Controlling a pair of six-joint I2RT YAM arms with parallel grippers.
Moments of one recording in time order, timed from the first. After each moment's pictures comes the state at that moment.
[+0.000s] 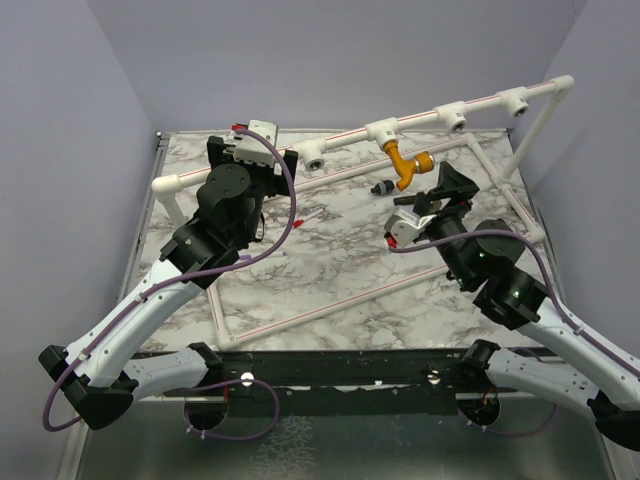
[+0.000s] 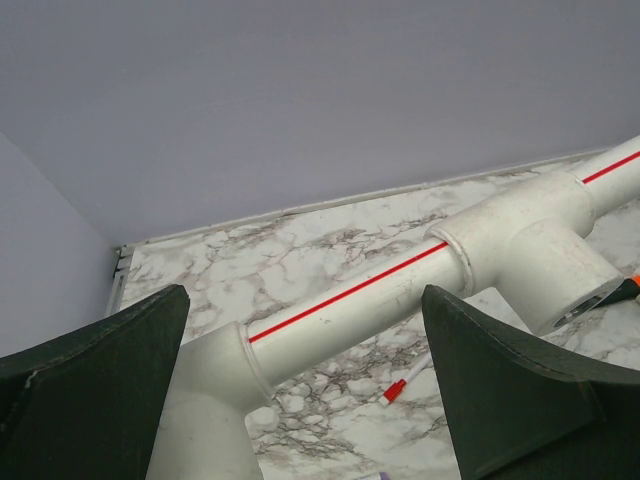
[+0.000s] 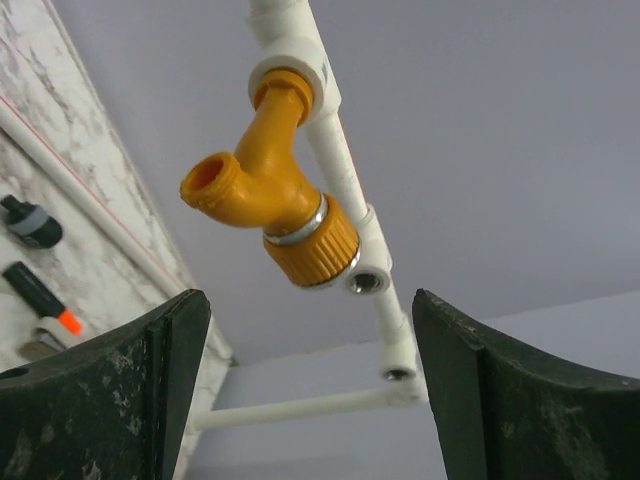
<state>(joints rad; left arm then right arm) -0.75 1.10 1.27 -0.20 -0.62 0.13 0.85 0.78 0.91 -0.06 0.44 -1.24</state>
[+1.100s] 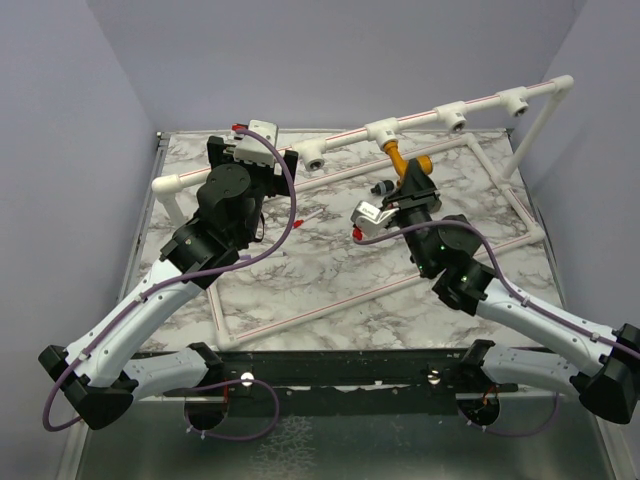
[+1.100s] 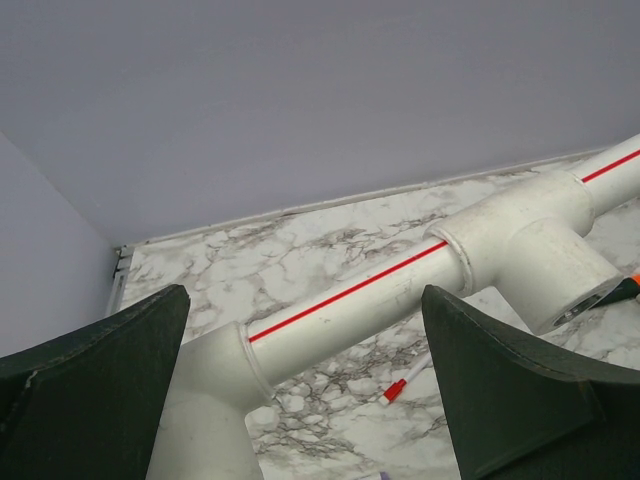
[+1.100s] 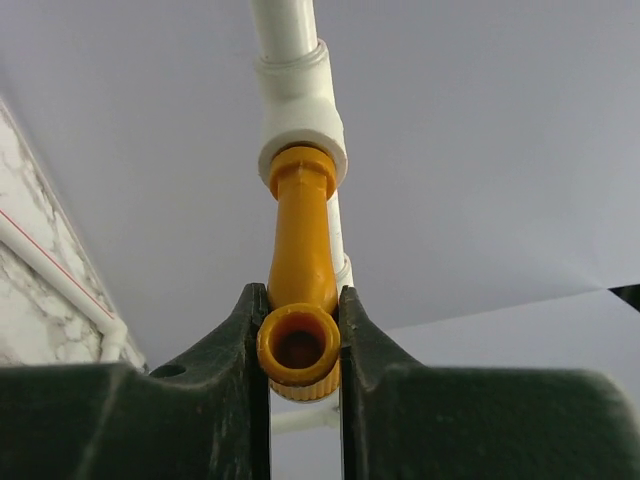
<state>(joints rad) -0.75 1.10 1.27 -0.20 -0.62 0.13 0.86 1.04 0.81 0.43 0.52 -1.59</state>
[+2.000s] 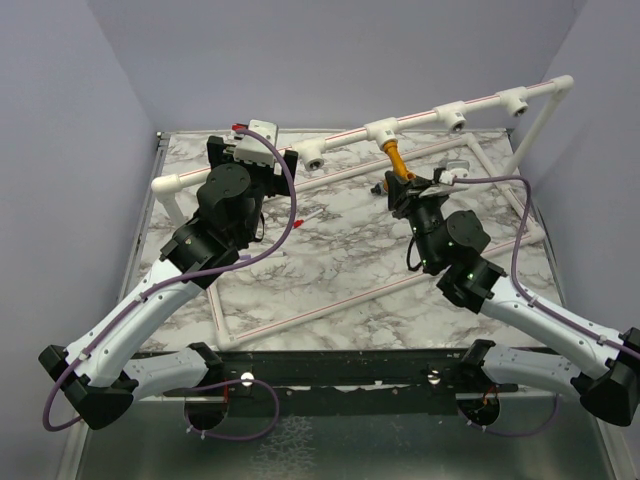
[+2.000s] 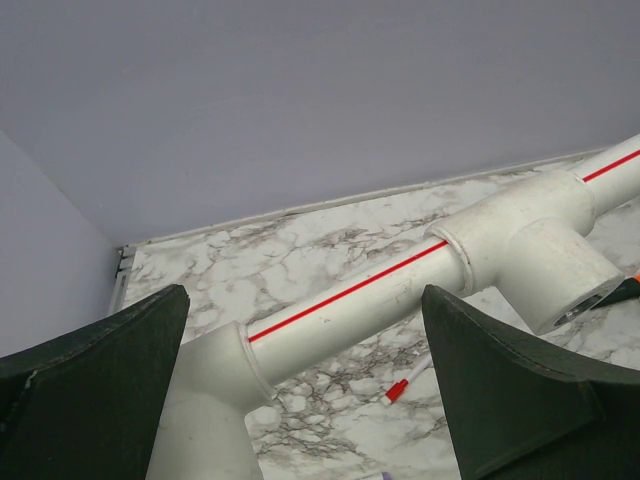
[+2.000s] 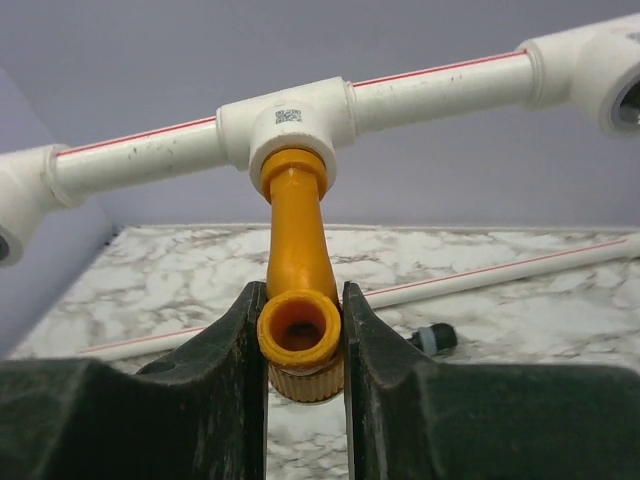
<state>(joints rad) -0.75 1.10 1.27 -0.20 -0.62 0.13 0.86 1.02 0.86 0.41 0.62 -0.02</state>
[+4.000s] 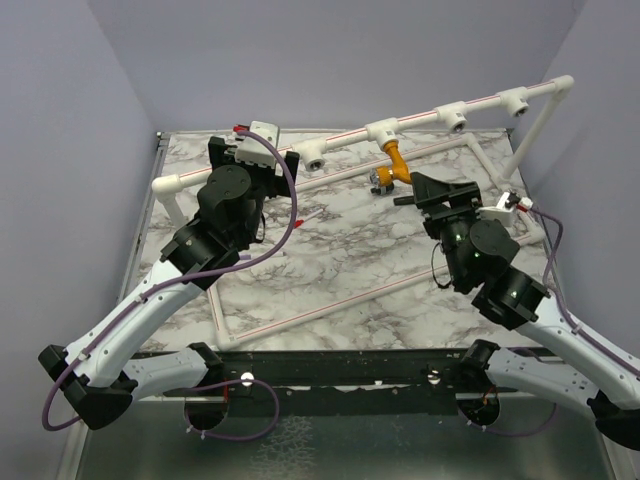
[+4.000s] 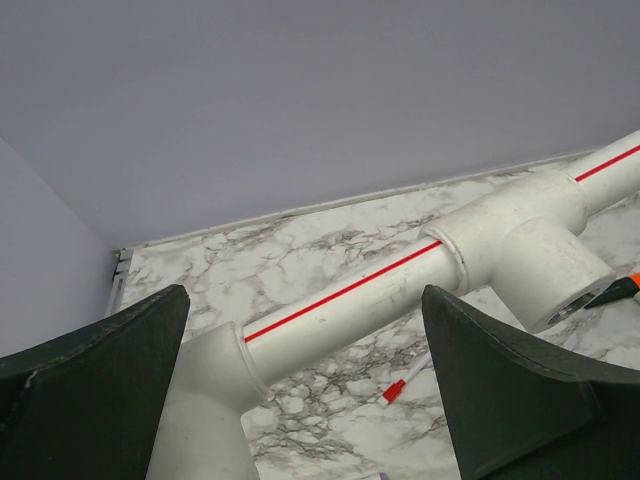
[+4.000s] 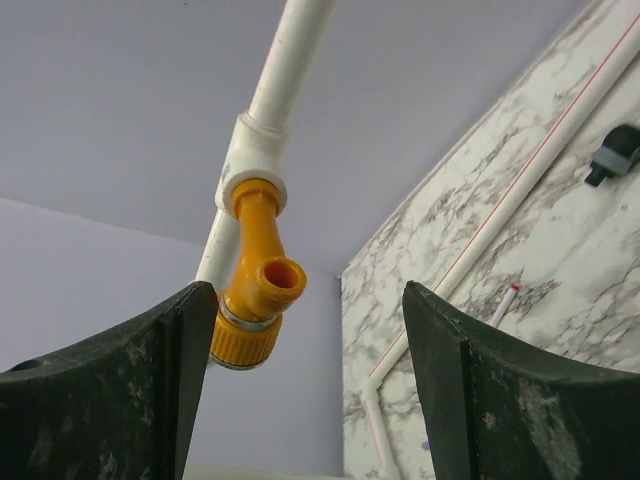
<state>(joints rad) -0.76 1.10 1.26 -0.20 -0.62 0.14 0.86 0.82 0.88 -0.05 0.80 1.17</state>
